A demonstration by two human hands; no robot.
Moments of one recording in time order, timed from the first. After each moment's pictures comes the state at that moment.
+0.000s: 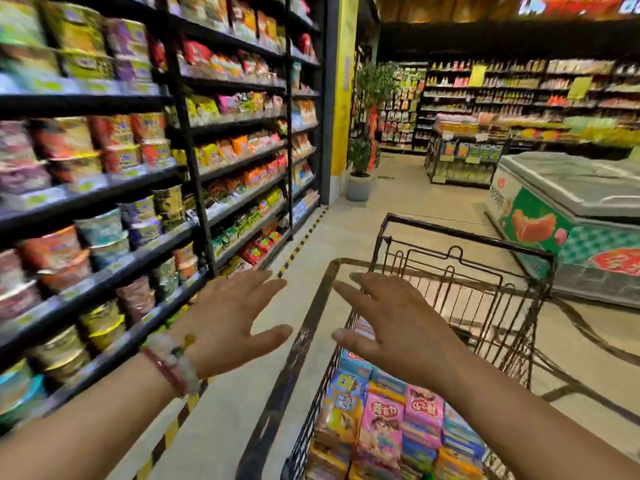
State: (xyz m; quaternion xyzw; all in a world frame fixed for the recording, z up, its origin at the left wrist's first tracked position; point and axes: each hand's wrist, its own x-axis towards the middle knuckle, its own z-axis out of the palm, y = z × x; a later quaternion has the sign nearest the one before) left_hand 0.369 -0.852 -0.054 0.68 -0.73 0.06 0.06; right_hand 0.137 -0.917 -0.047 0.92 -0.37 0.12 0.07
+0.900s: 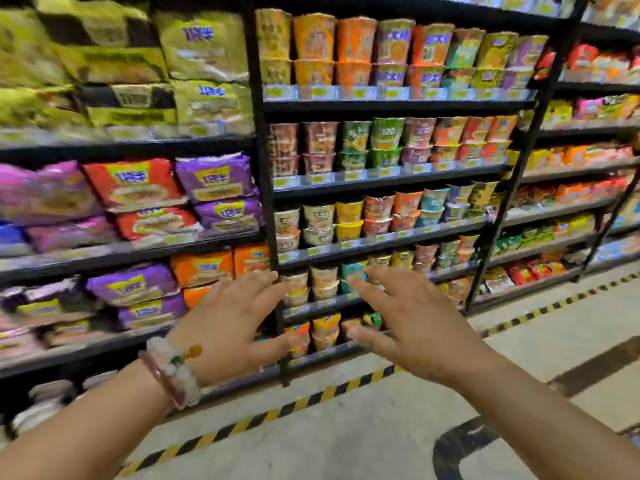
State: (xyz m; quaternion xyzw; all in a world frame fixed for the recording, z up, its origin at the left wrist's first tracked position) left_hand 0.409 -0.340 -0.048 0.92 -0.37 0.07 0.01; right_hand 0.323 -0.575 -0.041 1.00 0.06 0.07 -0.02
